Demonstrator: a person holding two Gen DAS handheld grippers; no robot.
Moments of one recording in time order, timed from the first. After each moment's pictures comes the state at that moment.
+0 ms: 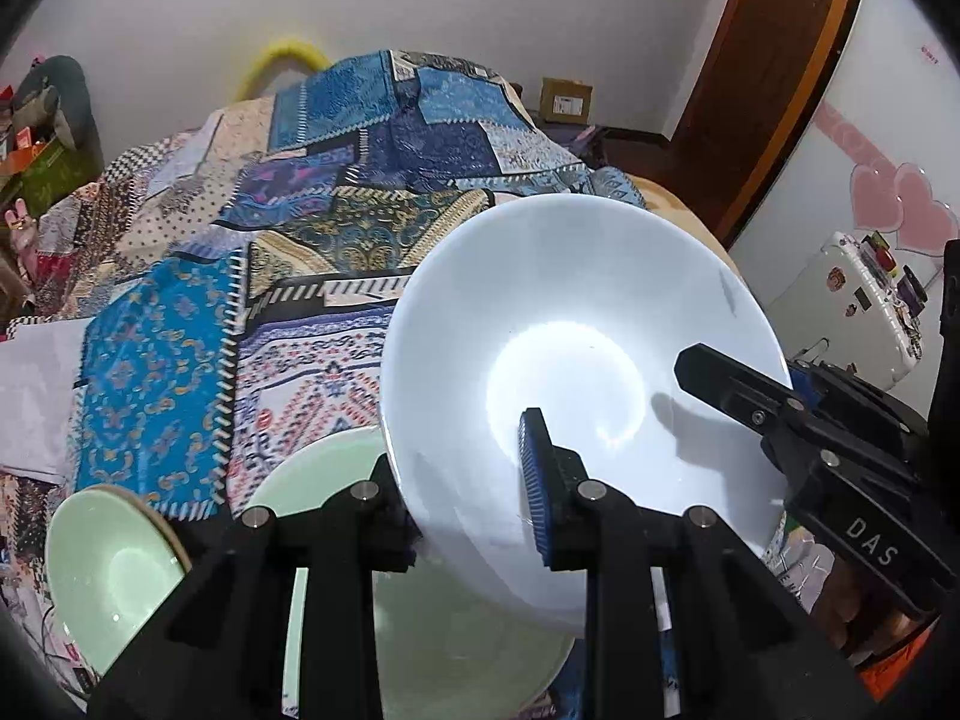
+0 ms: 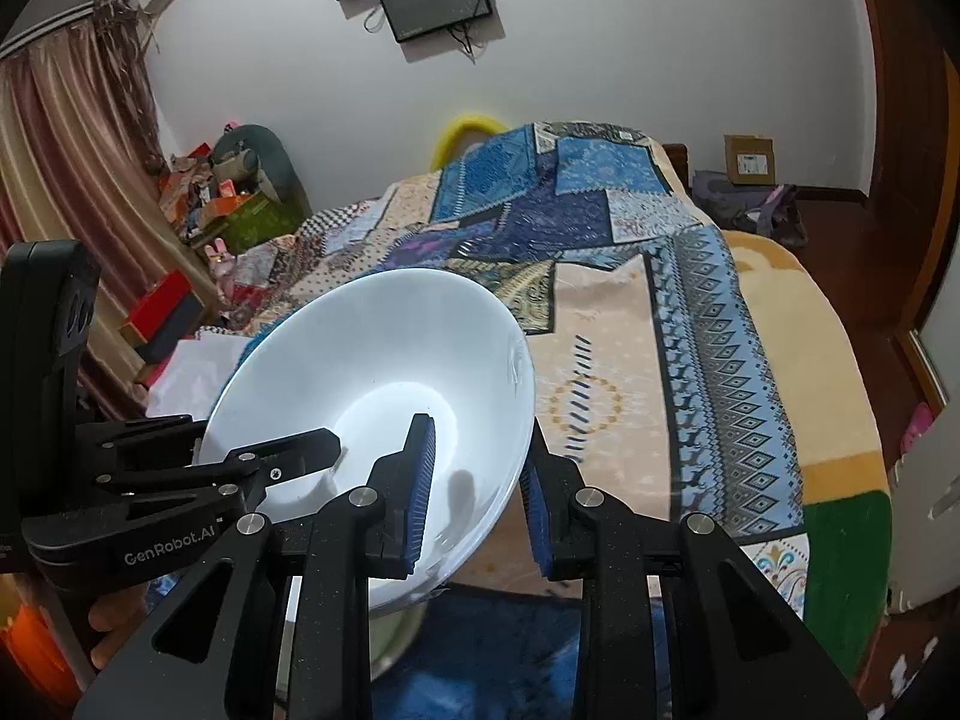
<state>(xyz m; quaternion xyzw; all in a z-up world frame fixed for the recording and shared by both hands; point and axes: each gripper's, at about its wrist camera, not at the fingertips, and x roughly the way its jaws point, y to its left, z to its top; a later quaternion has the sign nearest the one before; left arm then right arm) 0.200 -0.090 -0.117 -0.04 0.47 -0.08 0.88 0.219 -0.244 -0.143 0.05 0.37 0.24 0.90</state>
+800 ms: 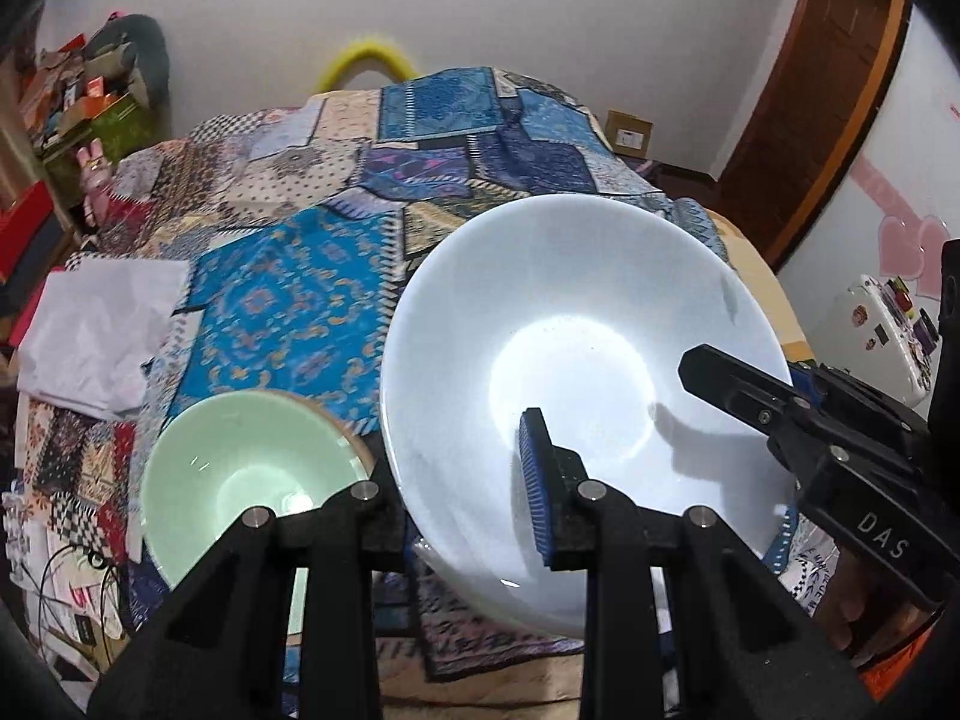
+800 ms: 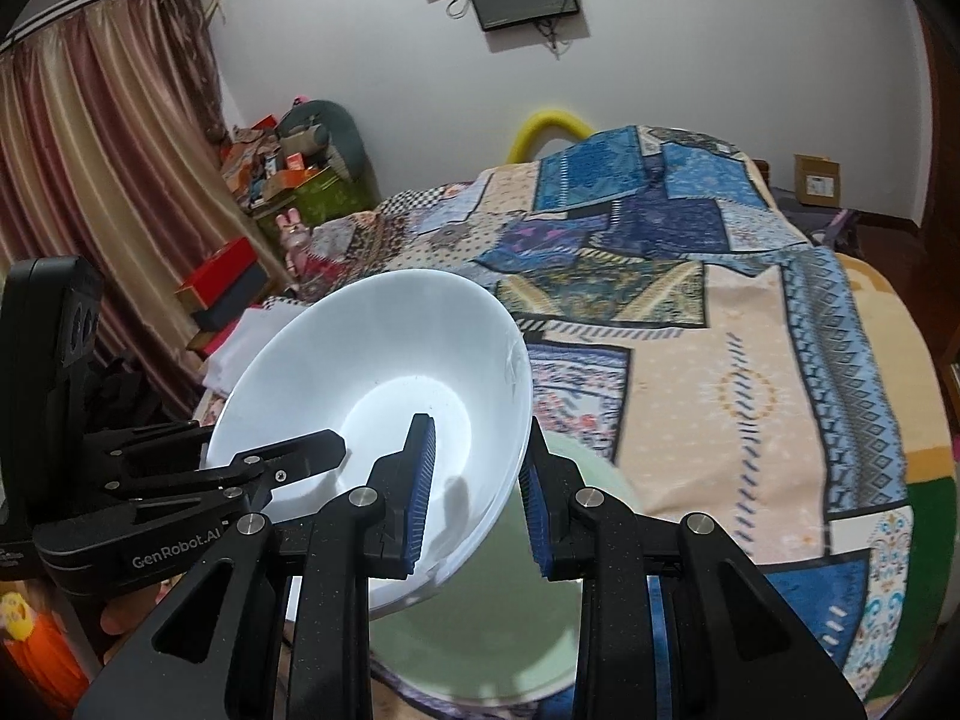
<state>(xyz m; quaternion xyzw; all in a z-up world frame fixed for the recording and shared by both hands) 0.123 0.022 -0.110 -0.08 0.45 -0.02 0.89 0.176 -0.147 -0.137 0.03 0.36 0.31 0.88</state>
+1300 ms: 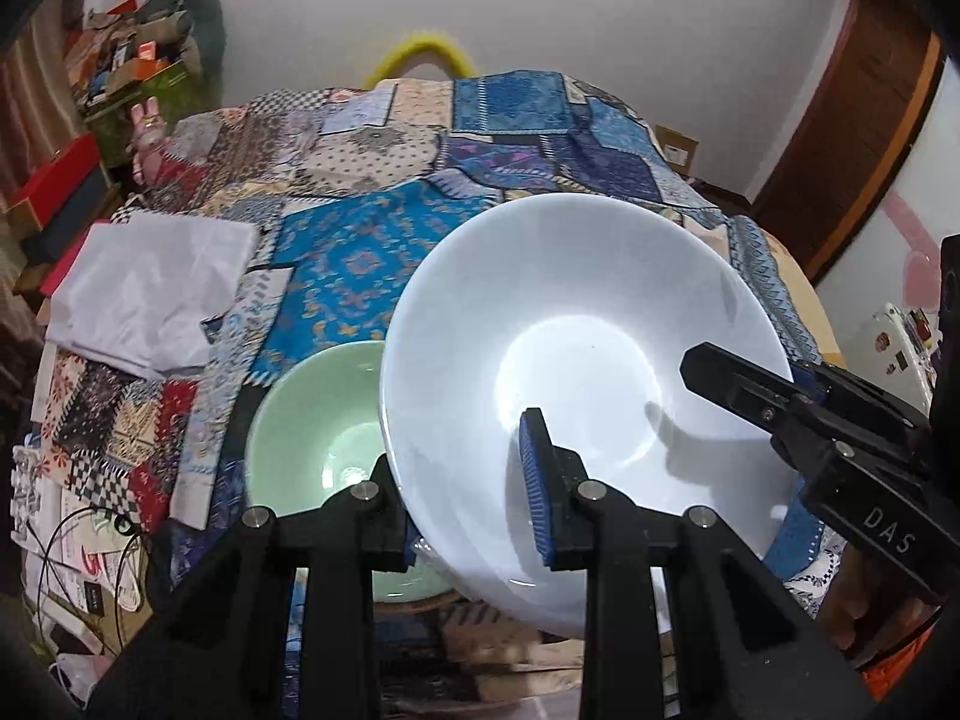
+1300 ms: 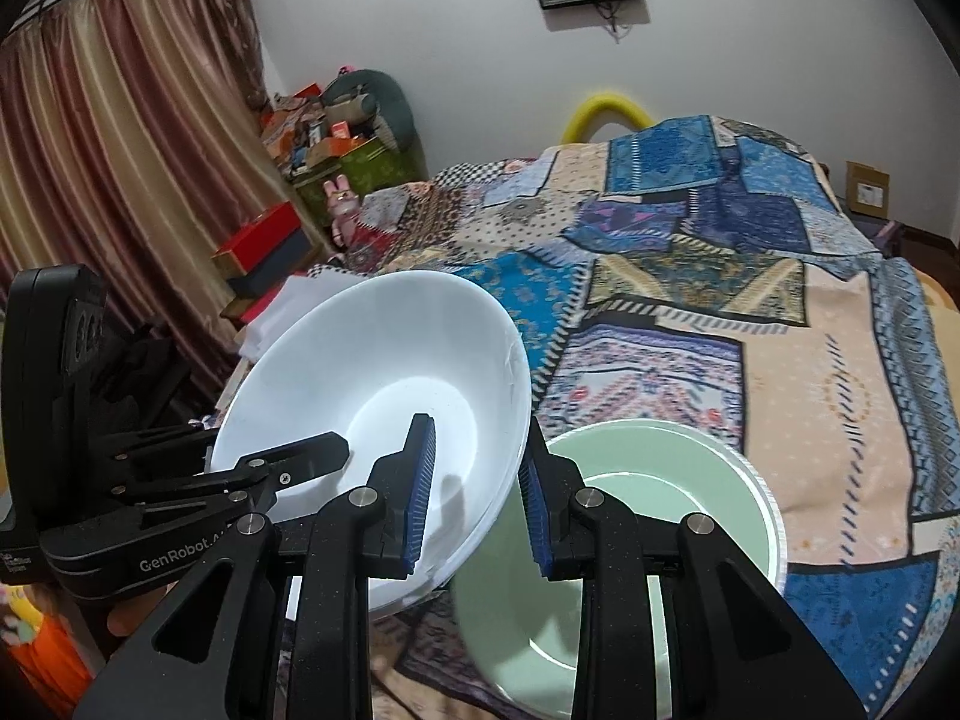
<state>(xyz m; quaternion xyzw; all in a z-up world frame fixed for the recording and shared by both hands) 0.087 0.102 -0.122 -0.11 0.45 0.03 0.89 0.162 -0.075 -0.147 0.01 0.37 0.35 0.86</state>
